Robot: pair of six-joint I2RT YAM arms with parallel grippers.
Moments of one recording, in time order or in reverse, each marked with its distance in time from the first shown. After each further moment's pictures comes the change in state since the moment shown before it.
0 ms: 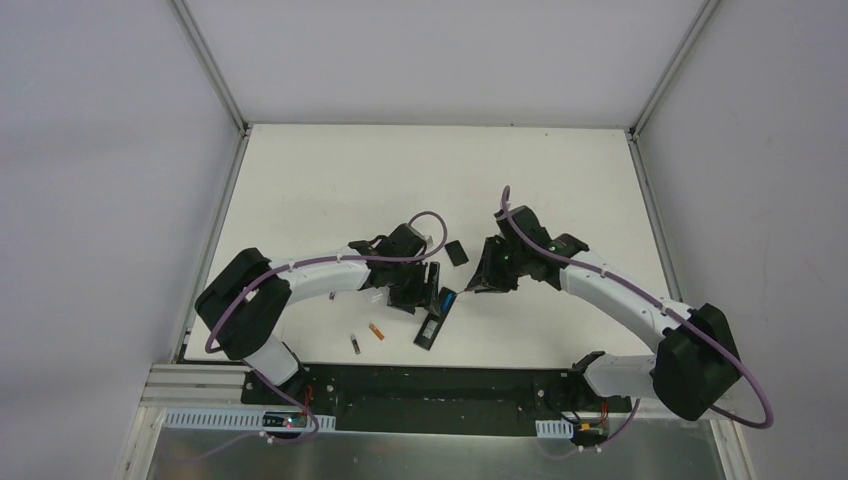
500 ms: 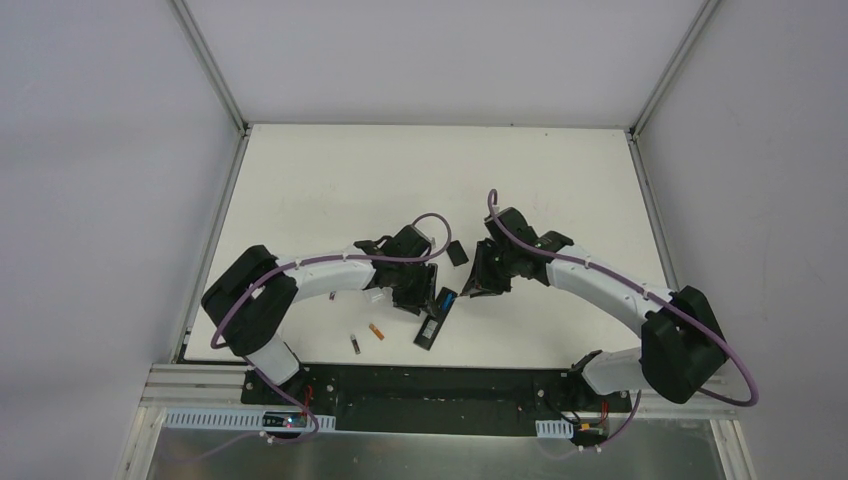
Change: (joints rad) left arm -0.017 0.032 0.020 -0.017 -0.029 -0.006; right arm 0.035 0.102 0.024 0.007 0.001 0.000
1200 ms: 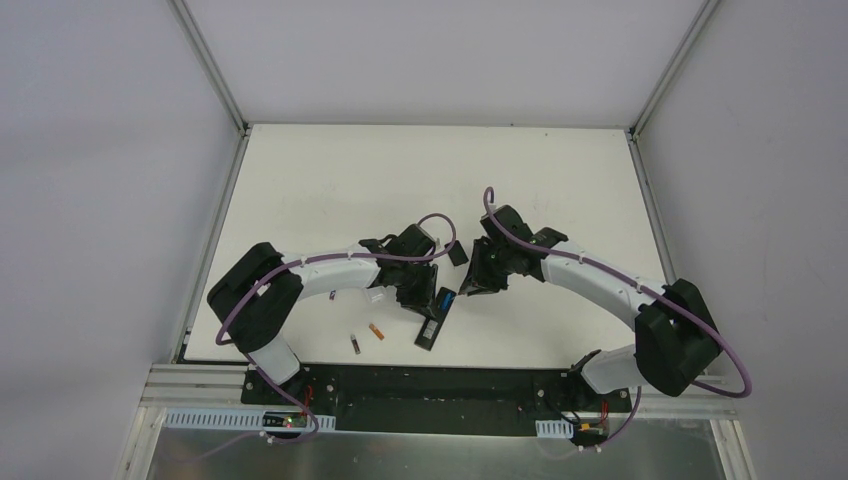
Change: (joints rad) left arm -0.015 0.034 0.033 -0.006 0.008 -0.001; right arm 0.010 0.045 0.029 -0.002 0.009 0.018
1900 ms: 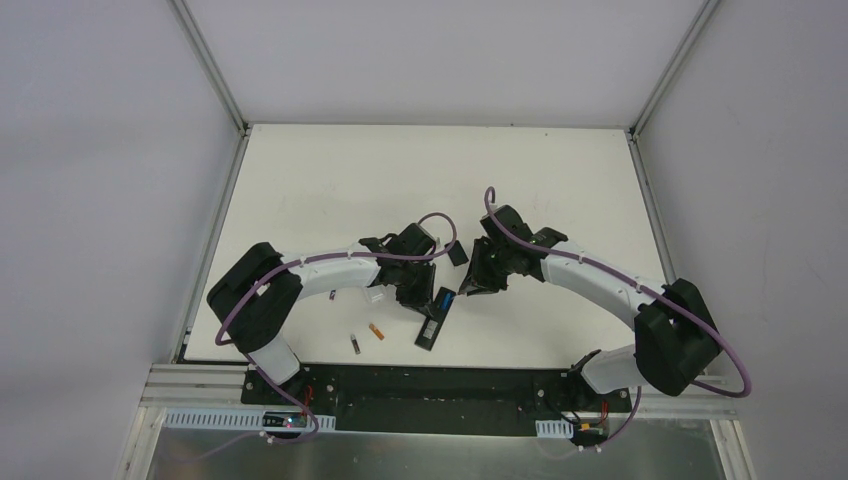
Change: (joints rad) left arm 0.000 0.000 0.012 -0.019 -0.001 0.006; right arm 0.000 0.003 0.001 0.001 -0.002 0.026
